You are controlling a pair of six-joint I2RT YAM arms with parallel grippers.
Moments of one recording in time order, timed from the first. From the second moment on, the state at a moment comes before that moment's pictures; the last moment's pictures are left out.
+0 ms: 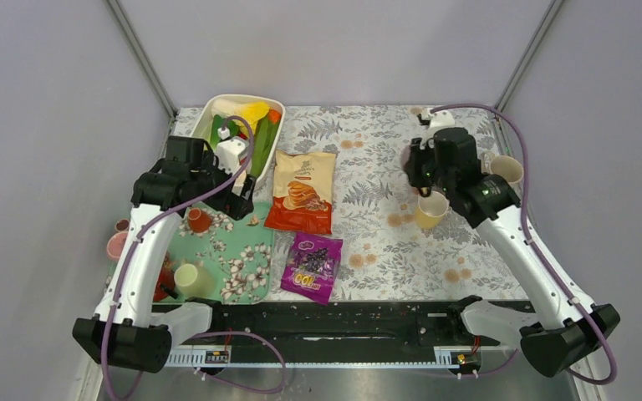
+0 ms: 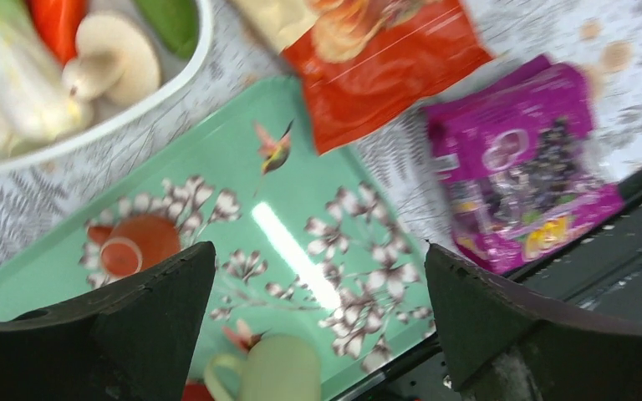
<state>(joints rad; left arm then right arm) -0.16 1.12 1.31 -1.05 0.35 0.31 0.49 1.13 1.23 -0.54 0.05 0.23</state>
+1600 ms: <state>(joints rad) 0.29 1.36 1.02 -0.92 0.12 0.57 -0.08 1.41 1.12 -0.83 0.09 0.13</state>
